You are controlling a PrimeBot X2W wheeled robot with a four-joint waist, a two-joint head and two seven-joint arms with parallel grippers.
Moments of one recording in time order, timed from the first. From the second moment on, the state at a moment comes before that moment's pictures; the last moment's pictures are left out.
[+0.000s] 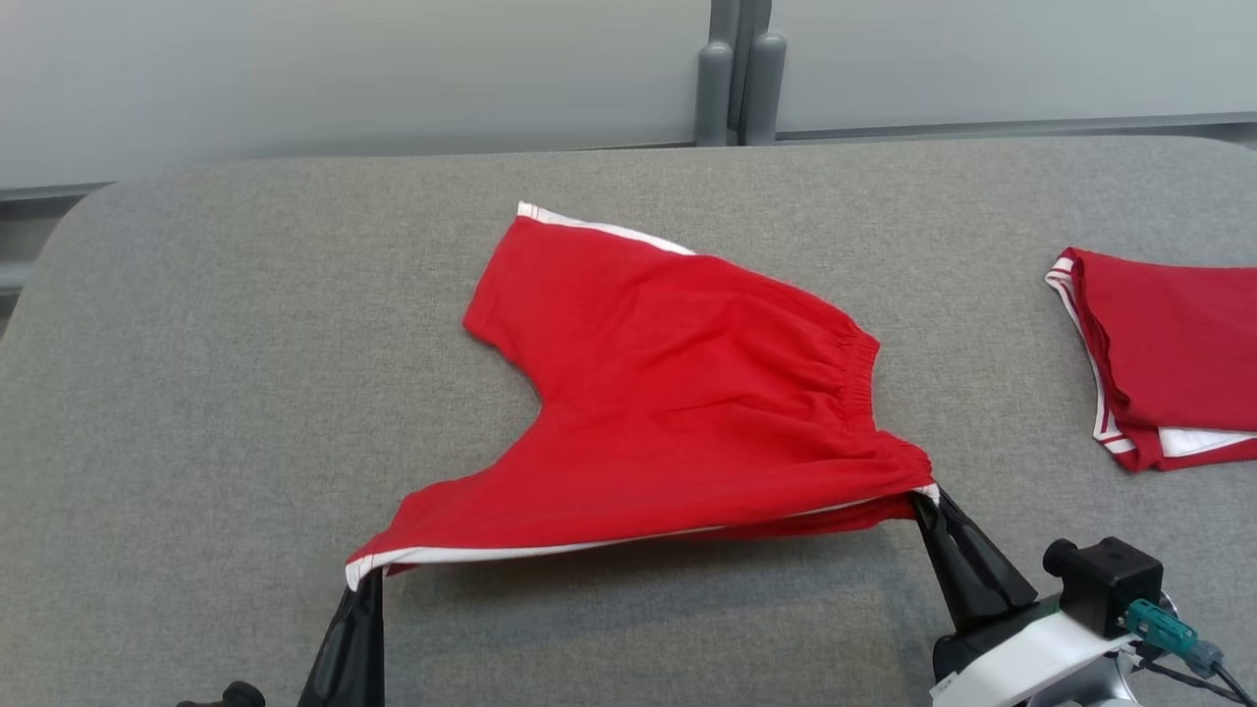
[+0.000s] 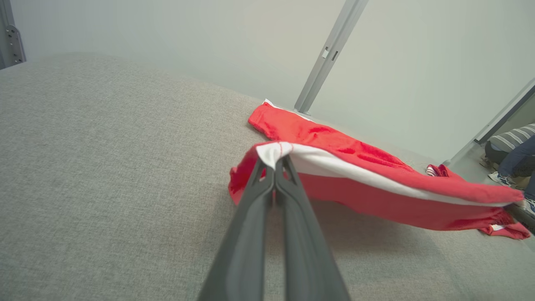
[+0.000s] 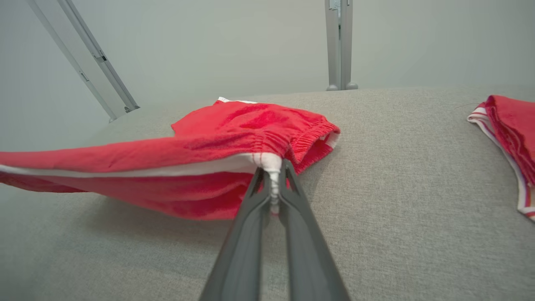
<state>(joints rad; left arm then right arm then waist) 0.25 0.15 -0.20 -0.09 -0.53 -0.07 -0.26 0.07 -0.21 0.22 0.02 0.36 0.13 -0.17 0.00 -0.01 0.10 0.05</state>
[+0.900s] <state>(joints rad) 0.28 0.18 -0.17 -0.12 -0.54 -0.04 -0.23 0.17 -0.20 0.26 -0.08 0.38 0.13 -0.07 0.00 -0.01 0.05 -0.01</state>
